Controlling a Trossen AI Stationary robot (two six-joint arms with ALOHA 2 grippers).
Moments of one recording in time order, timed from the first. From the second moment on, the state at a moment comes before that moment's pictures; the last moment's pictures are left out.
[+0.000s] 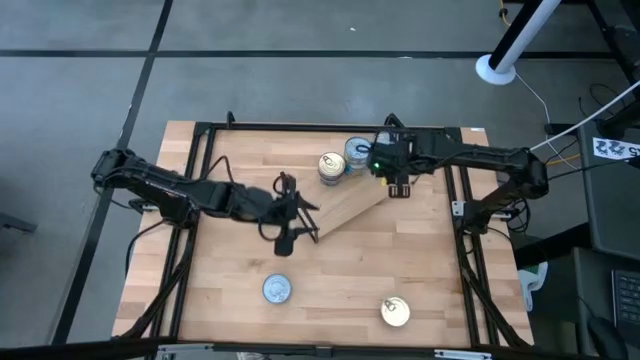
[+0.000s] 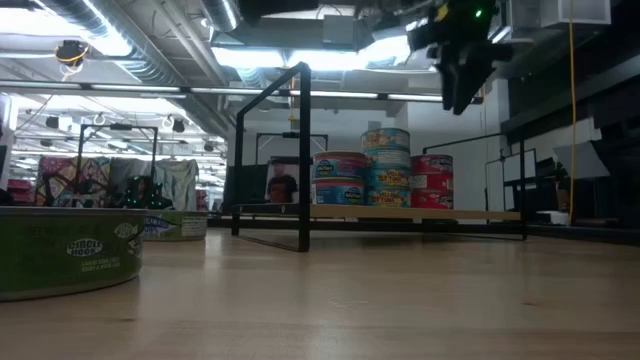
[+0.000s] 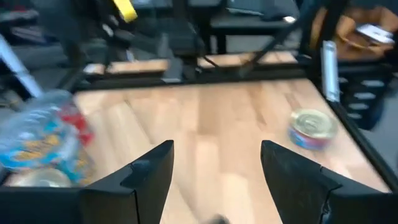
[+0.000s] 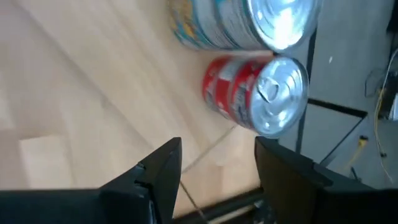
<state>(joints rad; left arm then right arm) -0.21 1.34 1.00 -0.03 -0.26 -0.02 -0.16 1.52 1.47 -1.33 0.41 -0.22</state>
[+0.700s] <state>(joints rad) -0.51 1.36 1.00 -0.53 -0.26 -0.73 0.31 1.46 1.47 -1.10 0.08 0.02</state>
